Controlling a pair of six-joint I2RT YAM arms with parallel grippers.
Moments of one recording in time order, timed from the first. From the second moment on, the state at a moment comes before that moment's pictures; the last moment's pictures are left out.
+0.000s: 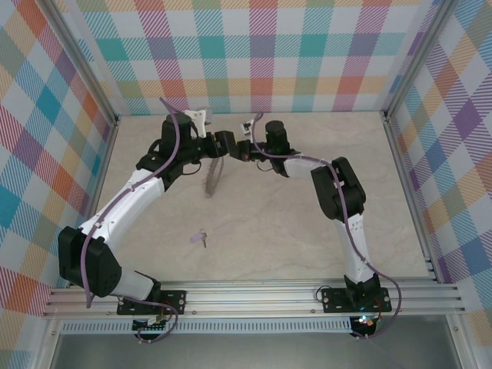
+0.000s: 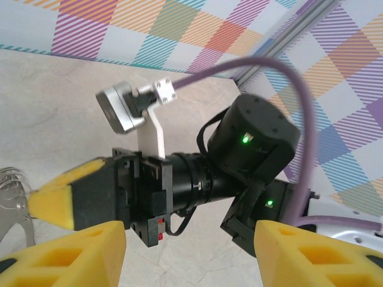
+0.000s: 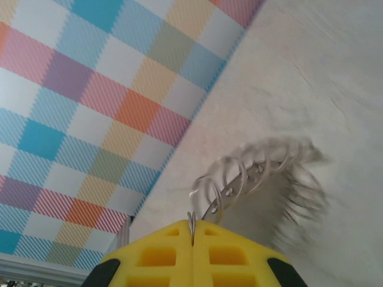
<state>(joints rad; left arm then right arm) -0.40 1.43 1.27 -0.24 0.33 -0.50 0.48 2.28 1.52 0.50 -0.94 0.78</state>
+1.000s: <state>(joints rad) -0.40 1.48 1.26 -0.19 0.36 -0.53 0.45 2.14 1.07 0.51 -0.89 0.72</state>
